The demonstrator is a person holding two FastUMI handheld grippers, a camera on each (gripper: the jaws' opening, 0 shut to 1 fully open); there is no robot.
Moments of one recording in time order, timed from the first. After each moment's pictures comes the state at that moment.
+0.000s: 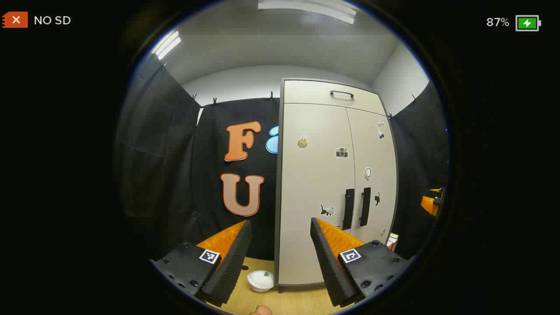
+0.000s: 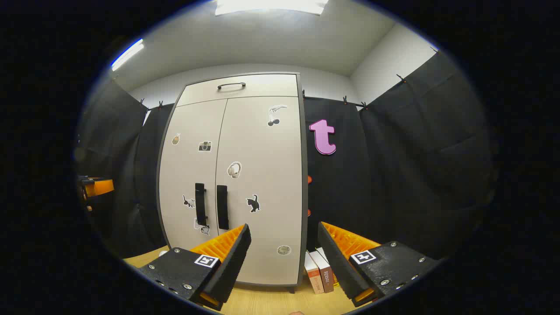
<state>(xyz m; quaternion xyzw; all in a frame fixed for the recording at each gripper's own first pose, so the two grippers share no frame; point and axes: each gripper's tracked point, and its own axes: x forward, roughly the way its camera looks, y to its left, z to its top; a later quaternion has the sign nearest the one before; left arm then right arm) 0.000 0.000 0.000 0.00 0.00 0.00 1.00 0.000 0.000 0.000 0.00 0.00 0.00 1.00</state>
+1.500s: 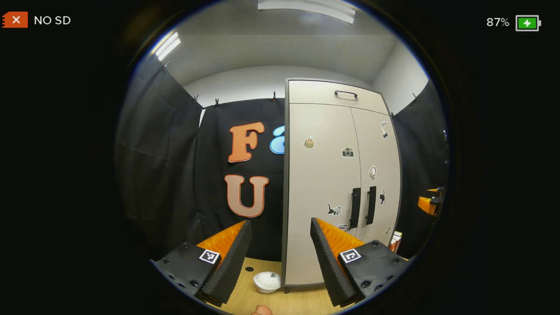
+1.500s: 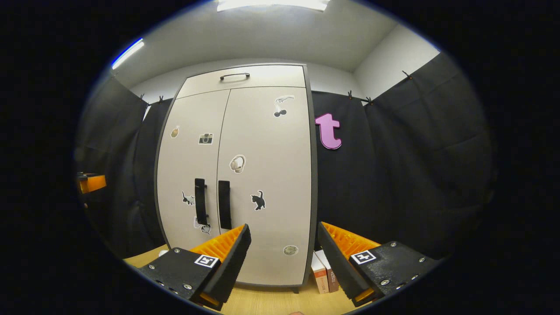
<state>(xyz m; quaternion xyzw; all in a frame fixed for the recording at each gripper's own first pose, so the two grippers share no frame) 0.002 0.019 0.000 0.01 0.00 0.01 1.00 0.037 0.021 -0.015 -0.01 0.03 0.00 1.00</state>
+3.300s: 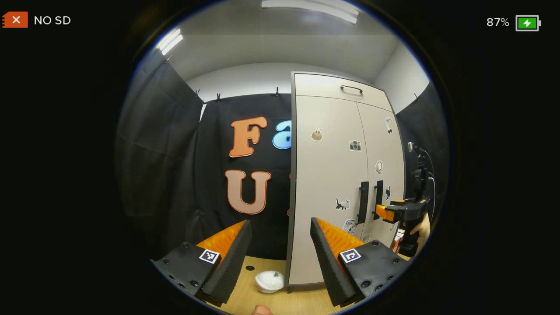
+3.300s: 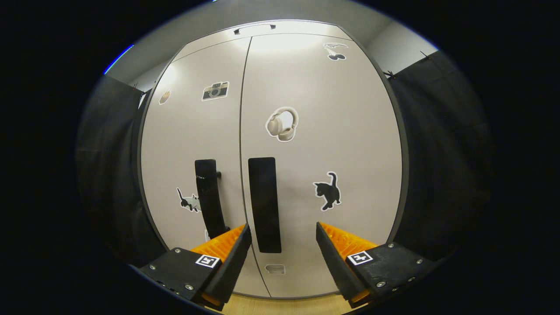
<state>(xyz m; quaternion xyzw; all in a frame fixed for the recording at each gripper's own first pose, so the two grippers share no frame) 0.021 0.043 -0.026 -0.01 0.01 0.00 1.00 0.191 0.148 -0.080 0.03 0.10 0.03 0.99</state>
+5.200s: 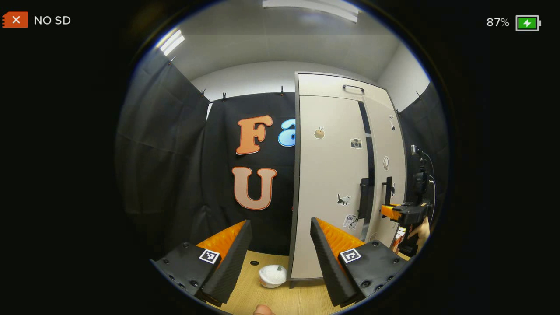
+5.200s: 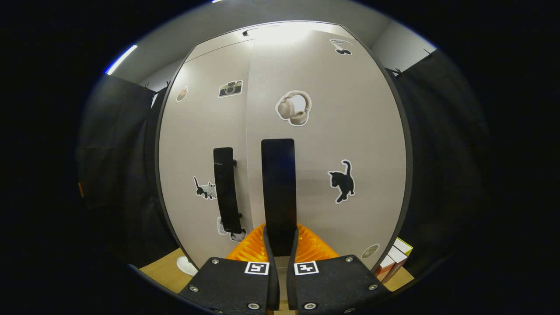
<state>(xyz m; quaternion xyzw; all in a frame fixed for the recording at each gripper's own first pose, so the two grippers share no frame) -0.019 0.039 -0.022 0.00 0.02 0.03 1.00 0.159 0.151 -0.086 0.03 0.10 0.09 0.99</state>
